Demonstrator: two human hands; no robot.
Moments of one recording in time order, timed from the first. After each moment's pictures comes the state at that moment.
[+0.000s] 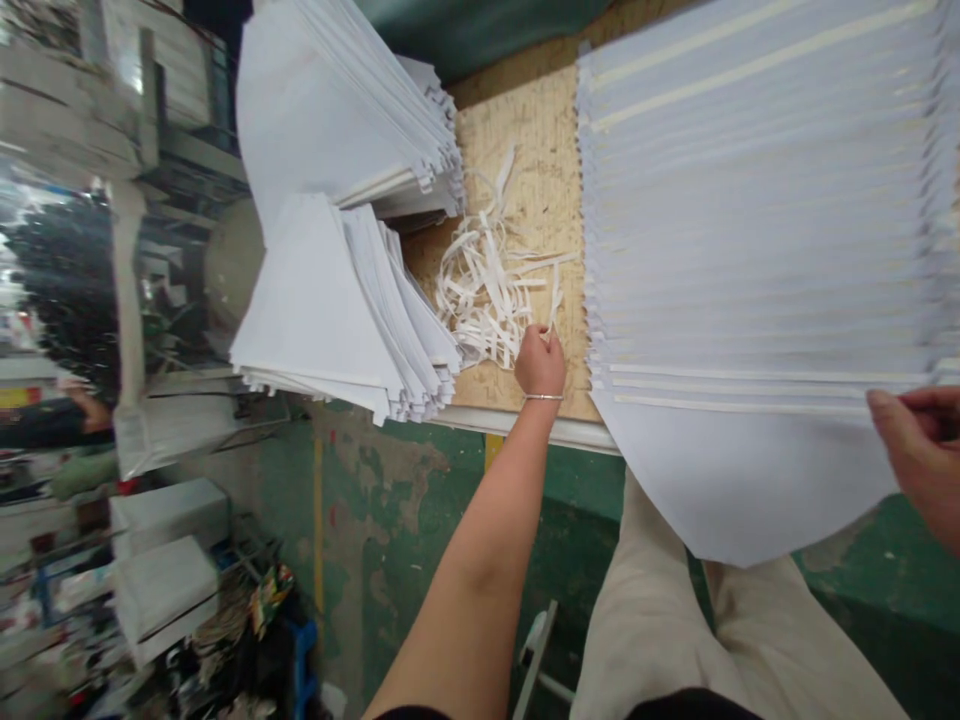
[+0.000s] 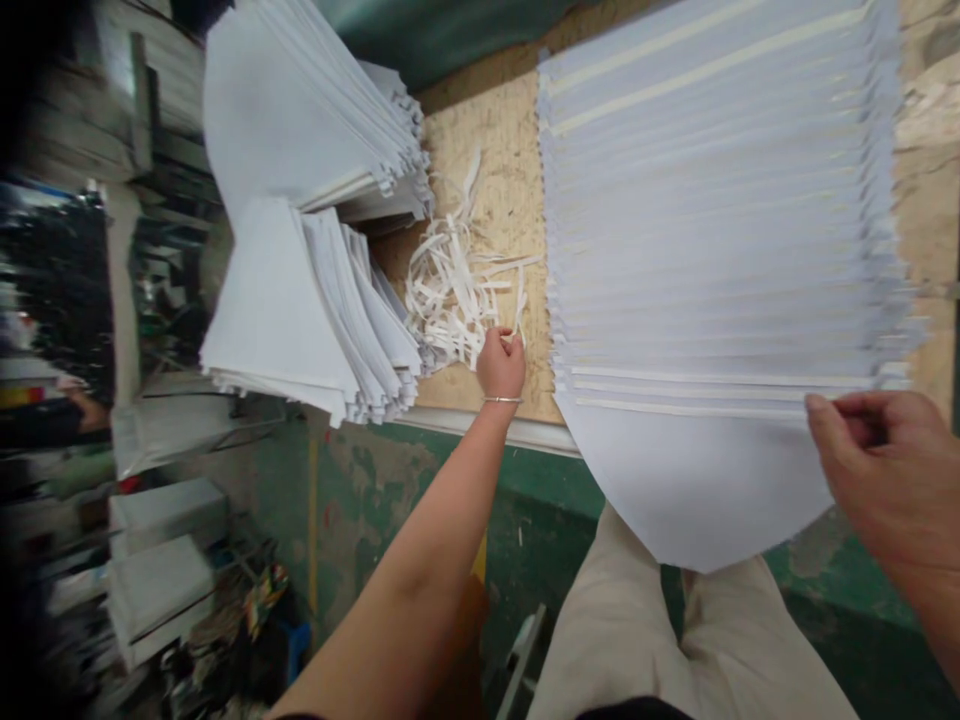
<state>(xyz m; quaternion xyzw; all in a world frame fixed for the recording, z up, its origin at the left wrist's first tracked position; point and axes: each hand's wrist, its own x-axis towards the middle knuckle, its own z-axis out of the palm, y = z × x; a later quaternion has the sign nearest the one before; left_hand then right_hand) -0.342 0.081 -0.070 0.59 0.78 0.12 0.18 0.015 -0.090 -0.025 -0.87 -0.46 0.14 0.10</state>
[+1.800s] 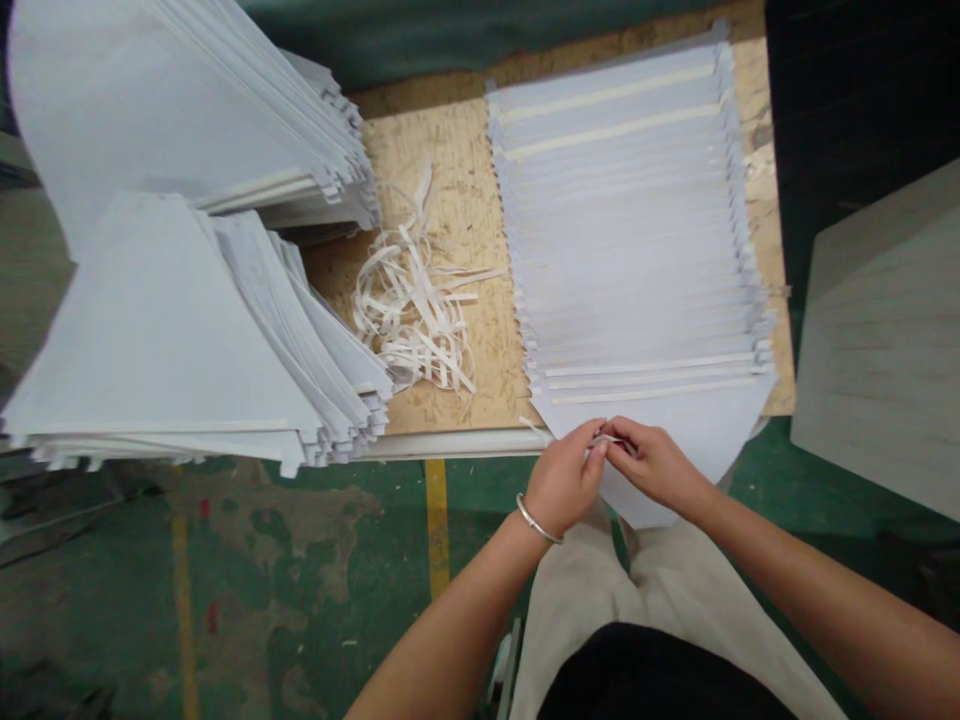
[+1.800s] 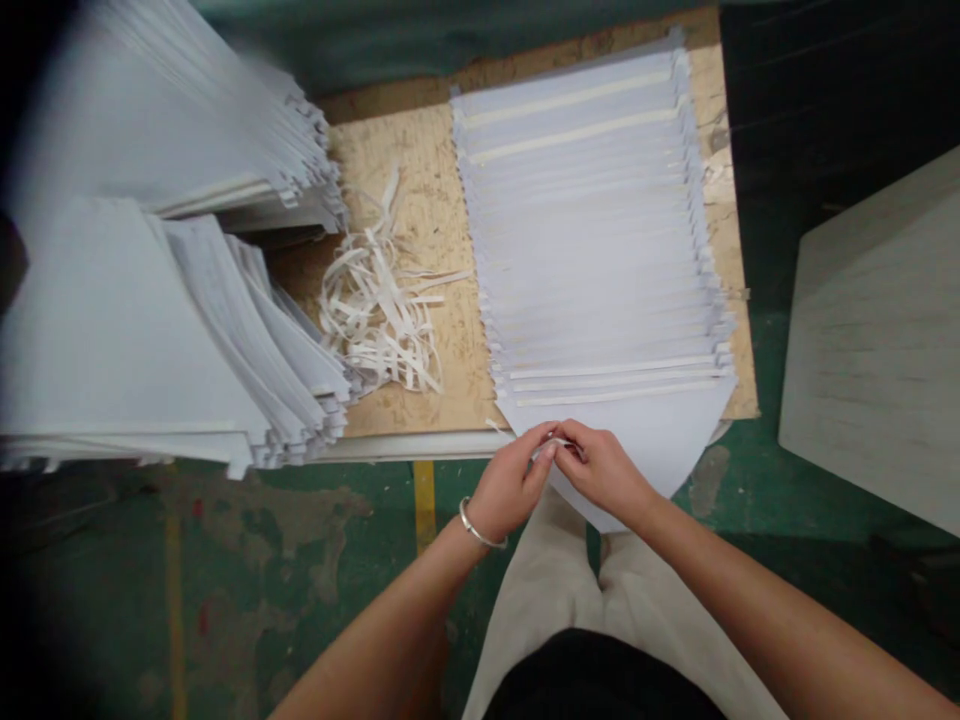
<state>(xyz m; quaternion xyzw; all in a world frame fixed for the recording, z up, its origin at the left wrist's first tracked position) -0.302 -0.034 0.026 0.64 0.47 0.12 0.60 -0.123 -0.074 0.012 -0.62 -0.51 0.55 0.22</state>
